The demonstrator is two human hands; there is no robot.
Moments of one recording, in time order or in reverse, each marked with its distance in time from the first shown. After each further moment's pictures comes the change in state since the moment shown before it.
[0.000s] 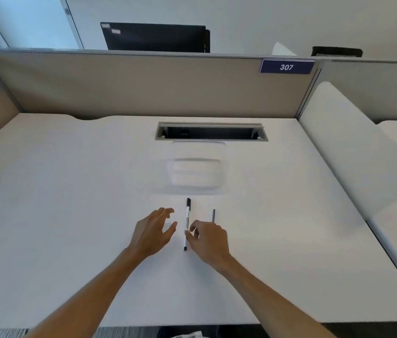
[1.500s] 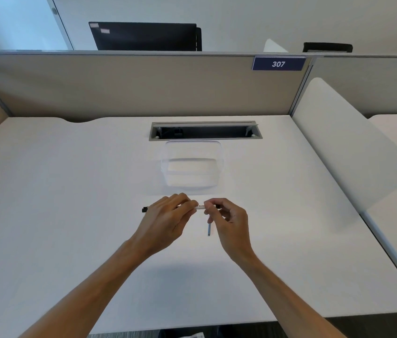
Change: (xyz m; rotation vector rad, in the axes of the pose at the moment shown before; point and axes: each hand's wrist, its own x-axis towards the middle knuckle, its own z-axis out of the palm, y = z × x) left_hand 0.021 0.073 -0.066 0.001 0.175 0.515; right_hand -0.023 -0.016 -0.085 0.886 0.323 -0.001
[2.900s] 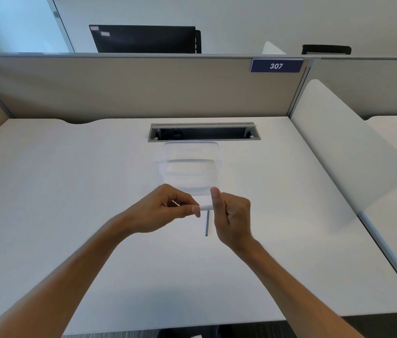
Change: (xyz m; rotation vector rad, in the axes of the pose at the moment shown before) left_hand 0.038 0.014 -0.061 -0.802 -0.470 -0.378; right_hand 0.014 -0.037 -0.005 -0.297 0.158 -0.632
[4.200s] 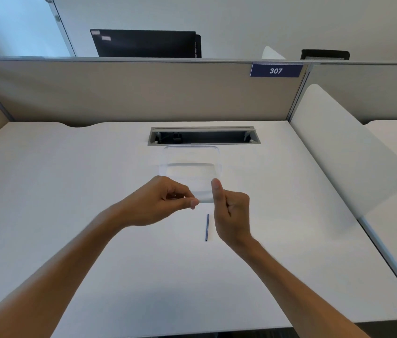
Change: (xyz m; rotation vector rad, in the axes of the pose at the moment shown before) left_hand 0.008 0.017 -0.019 0.226 0.059 0.055; right_hand 0.014 -0.006 0.004 0.102 -0.042 0.233
